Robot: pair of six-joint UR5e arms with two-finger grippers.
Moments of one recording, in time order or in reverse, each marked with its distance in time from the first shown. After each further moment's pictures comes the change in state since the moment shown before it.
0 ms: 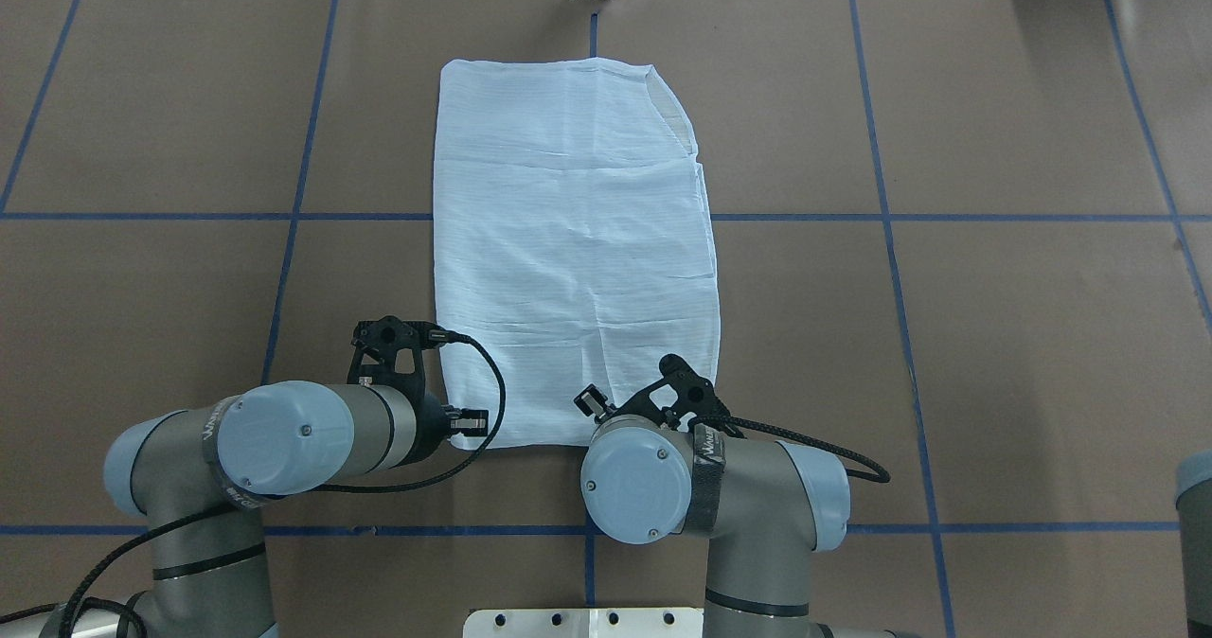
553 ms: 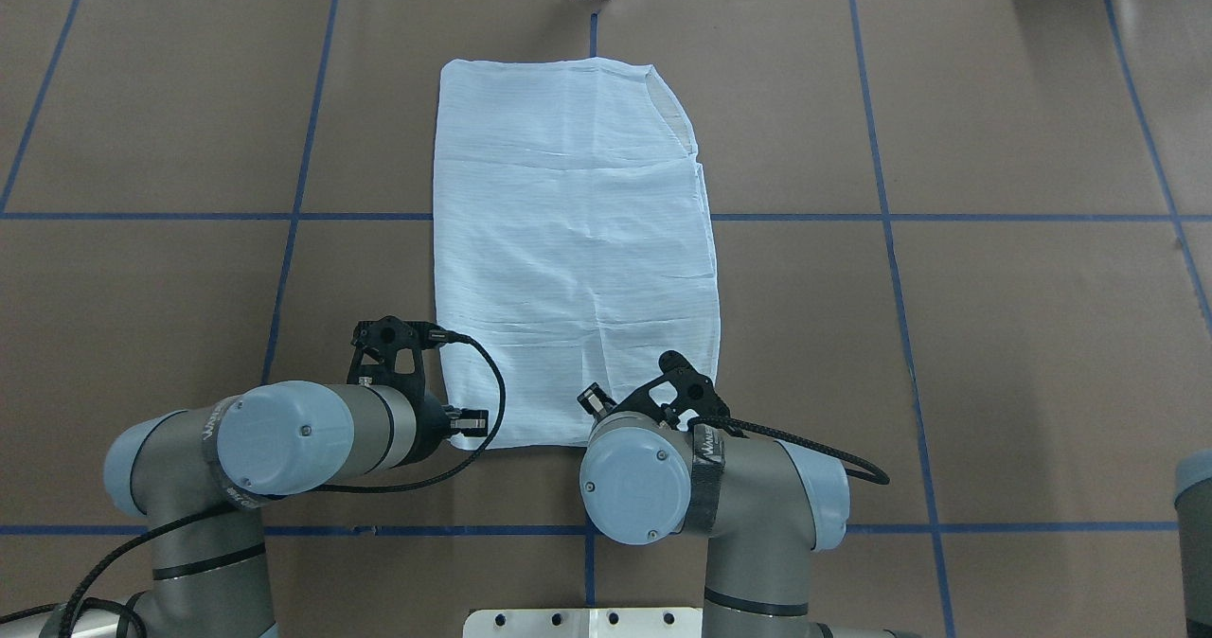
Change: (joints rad) left arm 0.001 0.000 0.000 0.000 0.000 0.000; right arm 0.002 0.002 0.002 0.004 -0.025 0.006
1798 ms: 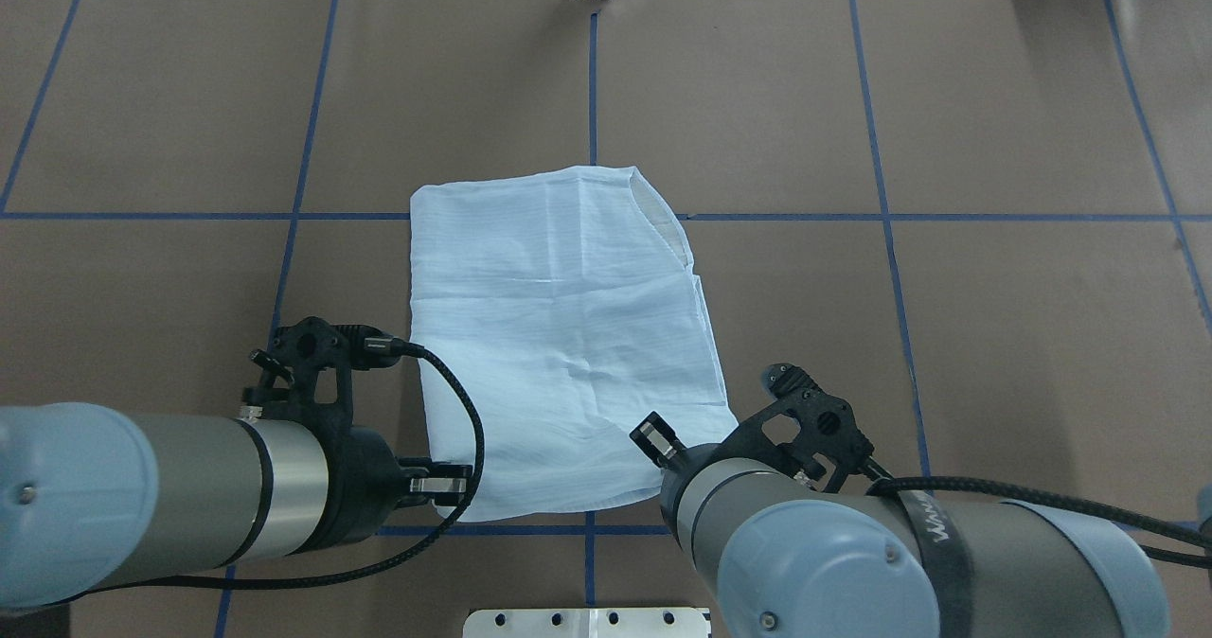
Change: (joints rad) left arm 0.046 -0.029 -0.526 0.403 -0.084 -0.043; right arm -0.078 -0.060 0.599 -0.454 -0.029 -0.001
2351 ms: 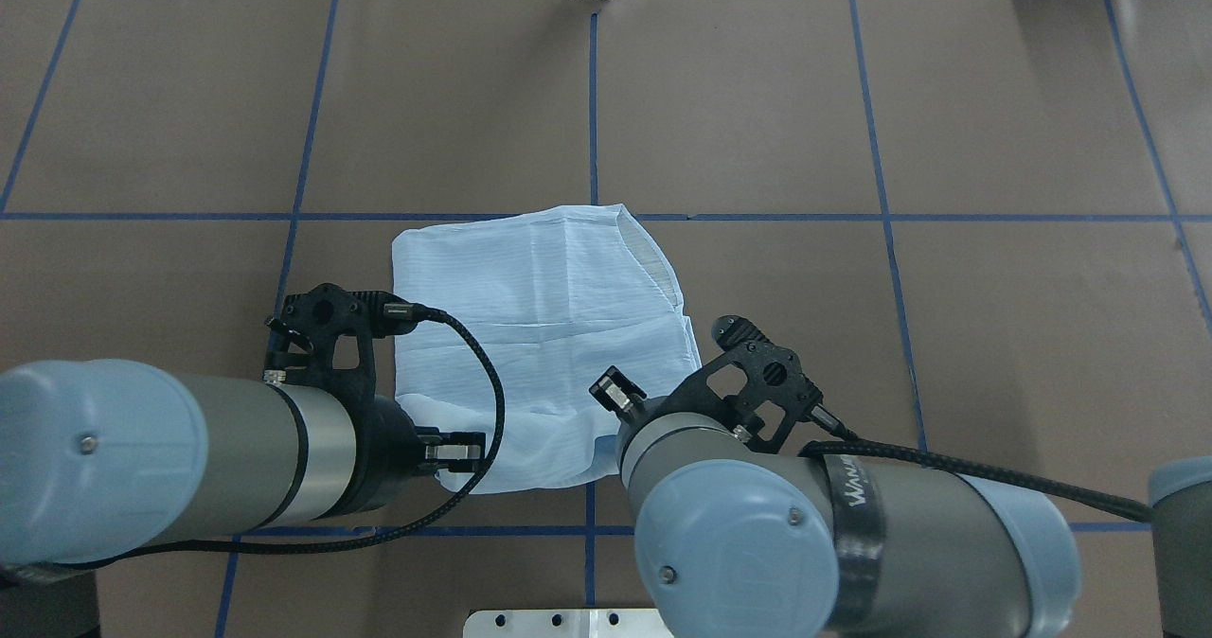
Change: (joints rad) left arm -0.064 -0.084 0.082 0.121 0.003 0.024; right arm 0.059 0.110 -0.169 0.037 -0.078 -0.095
